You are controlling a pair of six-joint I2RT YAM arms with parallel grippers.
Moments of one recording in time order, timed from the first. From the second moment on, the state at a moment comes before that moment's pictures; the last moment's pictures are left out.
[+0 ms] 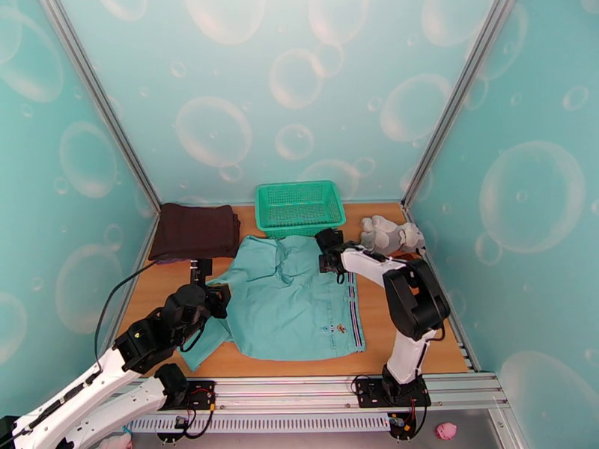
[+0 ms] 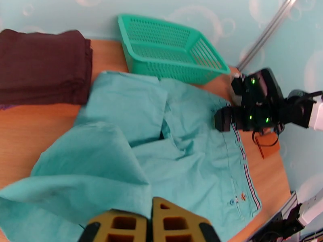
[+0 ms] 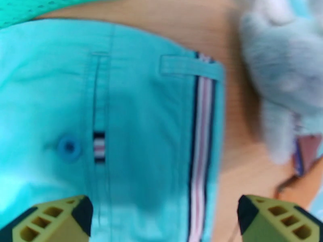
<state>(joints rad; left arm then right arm) -0.84 0.70 0.73 -0.59 -0.32 -0.56 0.46 1.73 1.14 -0.58 0.51 0.35</state>
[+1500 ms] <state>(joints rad) -1.20 1.05 0.57 -0.91 -0.52 -1.26 0.80 1.18 0.71 -0.54 0.46 0.66</state>
